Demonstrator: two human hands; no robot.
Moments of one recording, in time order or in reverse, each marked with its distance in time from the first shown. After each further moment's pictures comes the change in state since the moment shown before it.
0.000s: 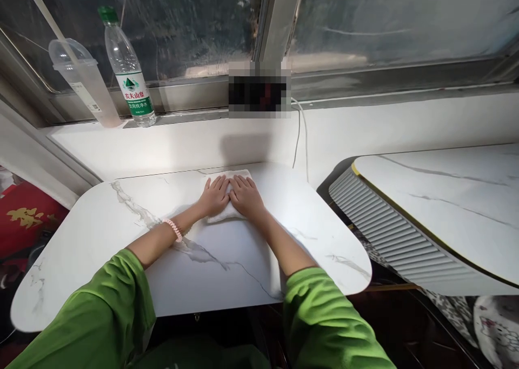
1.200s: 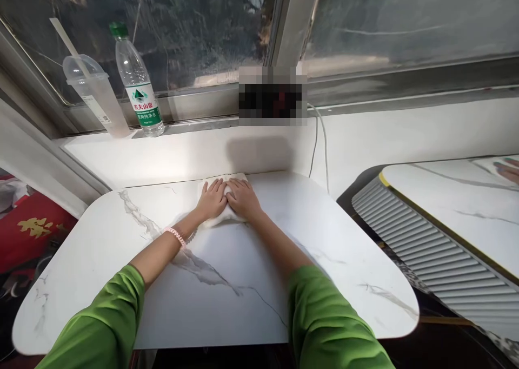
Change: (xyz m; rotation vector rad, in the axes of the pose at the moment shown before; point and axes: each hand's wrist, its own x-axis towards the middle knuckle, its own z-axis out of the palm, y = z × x) left_hand 0.007 -0.034 -0.015 0.021 0.022 -0.108; right_hand 0.051 -0.015 0.021 0.209 0.011 -0.019
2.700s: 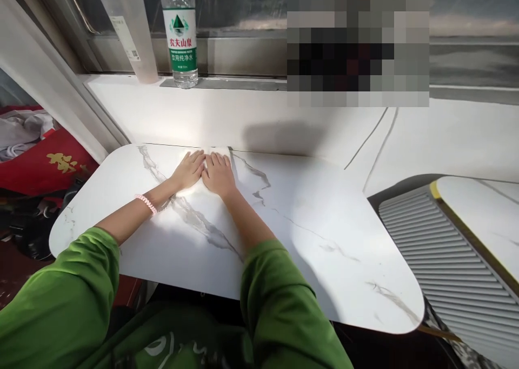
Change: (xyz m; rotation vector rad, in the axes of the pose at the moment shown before) left_hand -0.072 -0.094 -0.013 0.017 0.090 -0.123; right_hand 0.008 -0.116 0.038 -0.026 -0.078 -0.175
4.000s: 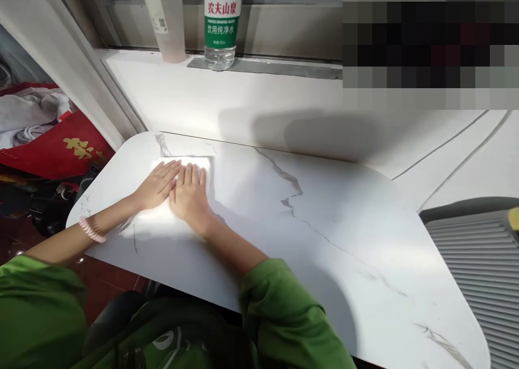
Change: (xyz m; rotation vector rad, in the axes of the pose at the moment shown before) left_hand -0.124 -0.076 -0.040 -0.028 -0.027 0.020; right_hand -0.023 -0.141 0.001 0.135 -0.104 -0.052
